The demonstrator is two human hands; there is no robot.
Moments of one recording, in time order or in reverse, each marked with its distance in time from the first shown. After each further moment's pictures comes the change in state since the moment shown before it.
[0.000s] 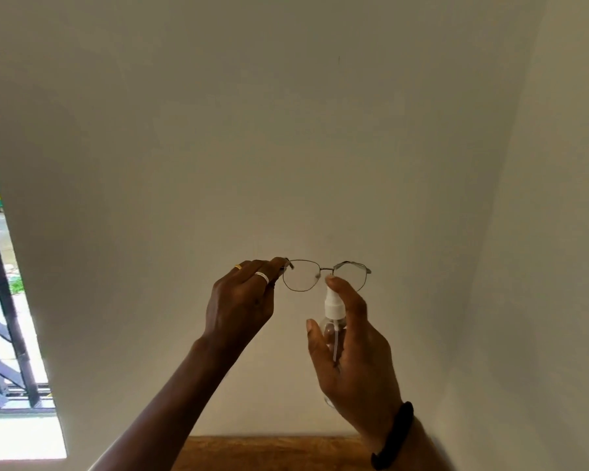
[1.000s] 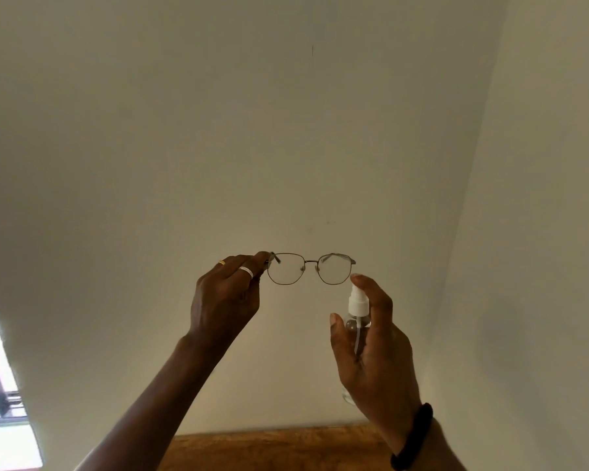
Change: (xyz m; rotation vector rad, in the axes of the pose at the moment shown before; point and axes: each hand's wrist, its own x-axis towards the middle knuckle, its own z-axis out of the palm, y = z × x) left_hand 0.001 0.006 0.012 -0.005 0.050 0.009; right_hand -0.011 0.020 -0.037 -0.071 0.090 0.086
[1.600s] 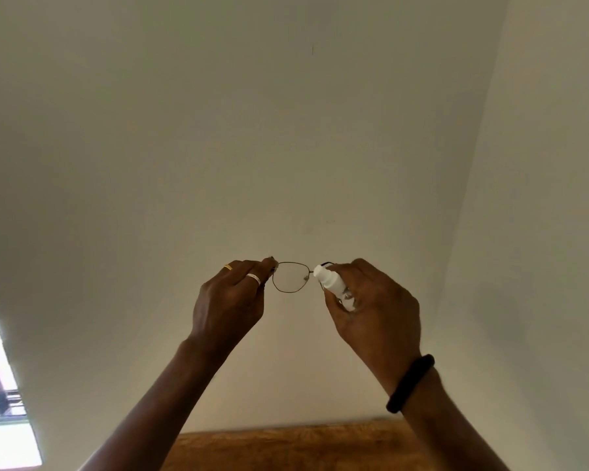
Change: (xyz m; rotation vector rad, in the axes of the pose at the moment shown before) left_hand -0.008 0.007 0.001 0.057 -0.022 0.048; right_hand 0.046 0.000 -0.006 -0.422 -0.037 -0.120
